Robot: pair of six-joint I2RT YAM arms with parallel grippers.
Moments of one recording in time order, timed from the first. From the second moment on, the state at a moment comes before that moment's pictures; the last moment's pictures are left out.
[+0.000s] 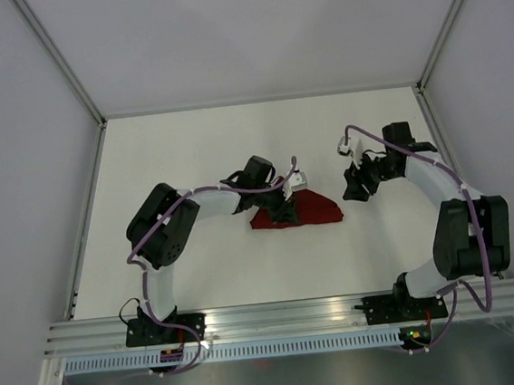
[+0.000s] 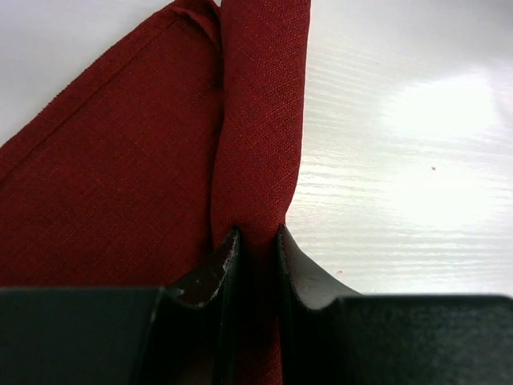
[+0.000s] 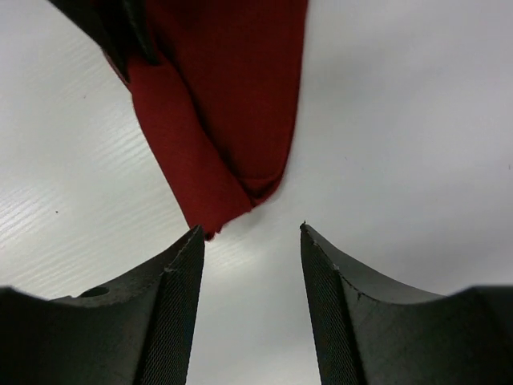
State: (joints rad) left arm -0.72 1.98 1.13 0.03 0.74 0.37; right arm -0.03 1.53 1.04 -0.73 -0.75 -0.87
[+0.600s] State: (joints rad) left arm -0.65 2.15 1.34 -0.38 1.07 0.36; right arm 0.54 1.33 0.70 -0.27 -0.45 -0.83
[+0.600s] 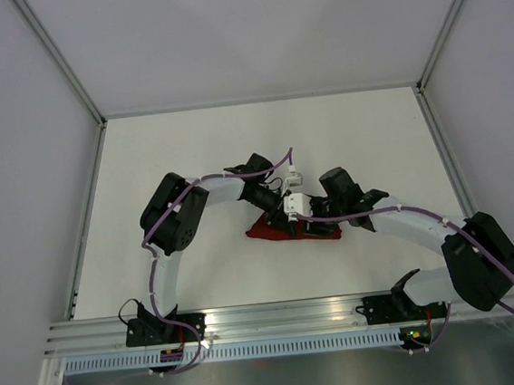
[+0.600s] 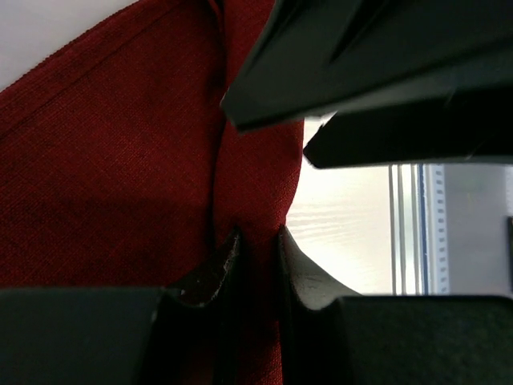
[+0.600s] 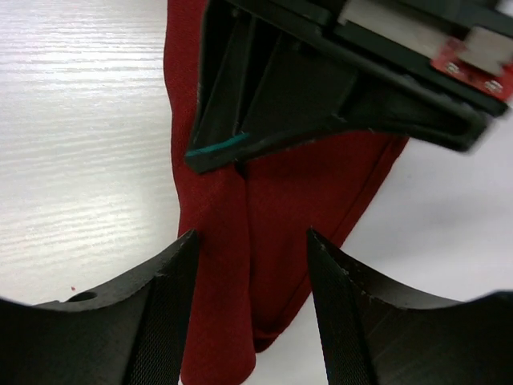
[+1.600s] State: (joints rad) left arm -0.62 2.02 1.17 -0.21 0.96 0.20; right arm 0.69 1.51 0.70 -0.20 -0.34 -0.82
